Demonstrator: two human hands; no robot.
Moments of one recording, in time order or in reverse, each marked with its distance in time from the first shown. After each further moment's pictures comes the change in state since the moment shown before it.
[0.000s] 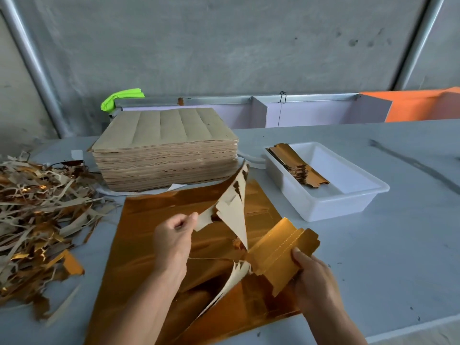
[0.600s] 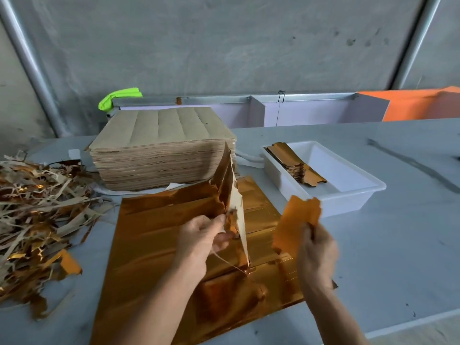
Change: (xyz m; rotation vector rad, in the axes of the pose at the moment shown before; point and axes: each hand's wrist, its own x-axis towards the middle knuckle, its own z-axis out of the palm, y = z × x) left_hand -0.021 0.011 0.024 -0.213 -0.273 -0.178; right_hand 0.002 -0.020 0.017 -0.474 0.300 -0.762
